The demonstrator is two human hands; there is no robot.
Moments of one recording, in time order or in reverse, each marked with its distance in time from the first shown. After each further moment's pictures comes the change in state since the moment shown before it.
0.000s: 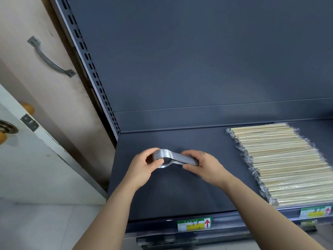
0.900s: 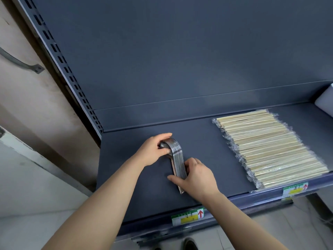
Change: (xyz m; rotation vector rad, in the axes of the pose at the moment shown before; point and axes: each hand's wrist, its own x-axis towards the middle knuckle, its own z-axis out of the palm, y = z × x) left_hand 0.071 0.002 0.039 0.203 -0.336 0.114; right_hand -0.039 -0.018 0.045 -0.299 0.265 0.366
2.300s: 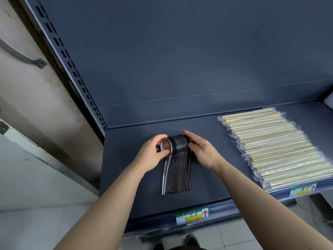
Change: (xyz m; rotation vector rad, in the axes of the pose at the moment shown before) left_hand -0.018 -0.015 0.004 0.070 0.176 -0.023; right_hand 0.073 0.022 -0.012 0.661 -0.221 -0.068
